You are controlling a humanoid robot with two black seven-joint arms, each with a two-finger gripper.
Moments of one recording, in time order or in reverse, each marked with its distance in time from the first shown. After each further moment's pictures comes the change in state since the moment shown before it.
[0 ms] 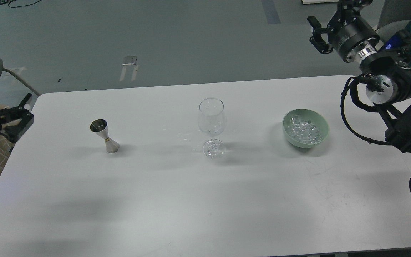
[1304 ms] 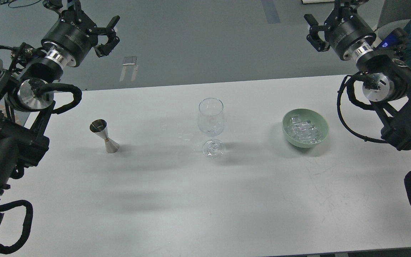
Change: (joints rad) left arm -1.009 -0.159 0.723 0.721 0.606 -0.338 -0.335; right arm 0.018 0.019 0.017 -0.017 0.000 0.005 0.000
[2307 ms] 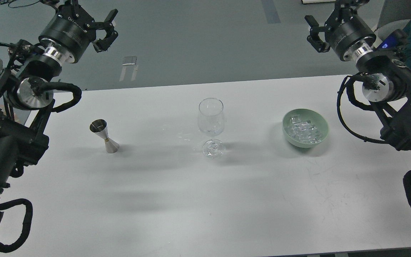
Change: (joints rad) left arm -0.009 0.003 -0.001 0.002 0.005 -0.014 -0.035; right arm 0.002 0.007 0.002 -0.018 0.000 -0.001 0.000
